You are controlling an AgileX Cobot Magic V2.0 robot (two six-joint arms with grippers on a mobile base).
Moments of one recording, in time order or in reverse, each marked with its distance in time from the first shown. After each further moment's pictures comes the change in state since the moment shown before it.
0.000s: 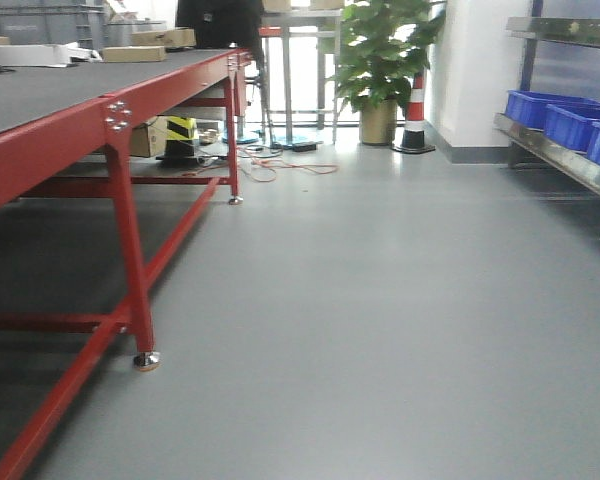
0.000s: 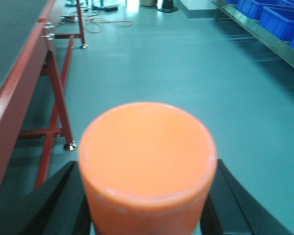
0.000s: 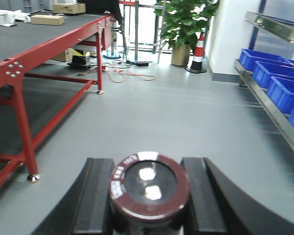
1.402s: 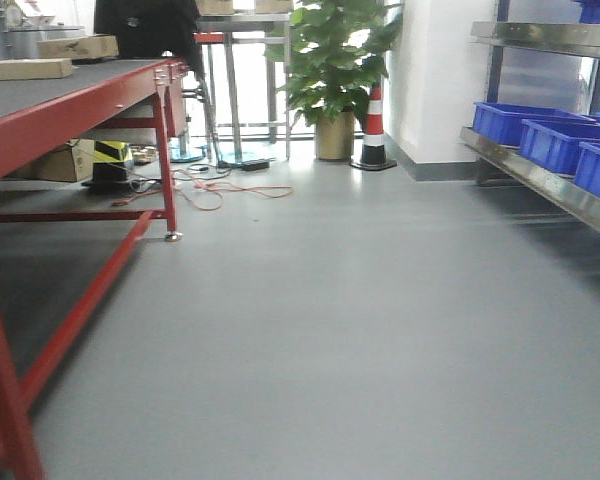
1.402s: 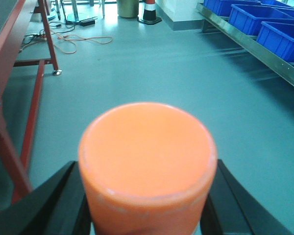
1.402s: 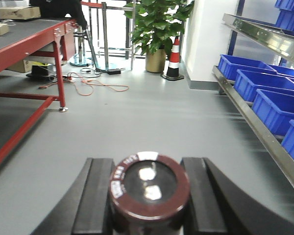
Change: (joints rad) left arm 0.000 -0.002 0.000 0.000 -0.002 0.000; right arm 0.000 0.000 0.000 0.000 0.000 0.000
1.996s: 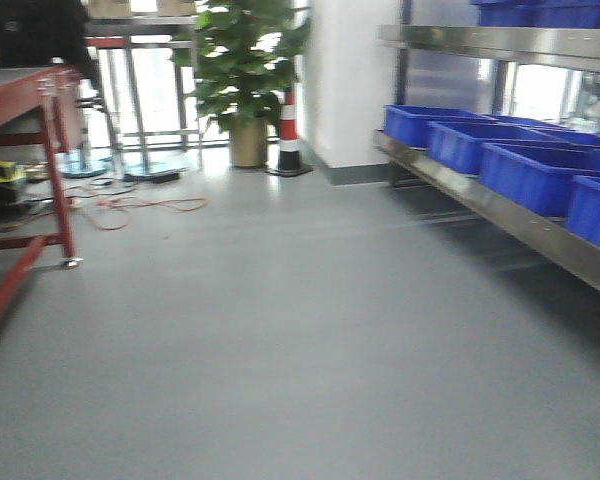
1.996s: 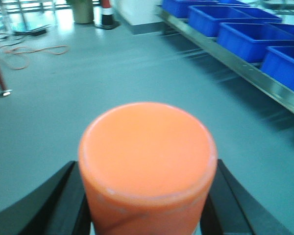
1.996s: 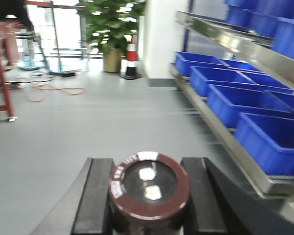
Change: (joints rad) left arm 0.000 0.000 0.000 0.000 0.000 0.000; right arm 0.000 0.000 0.000 0.000 0.000 0.000
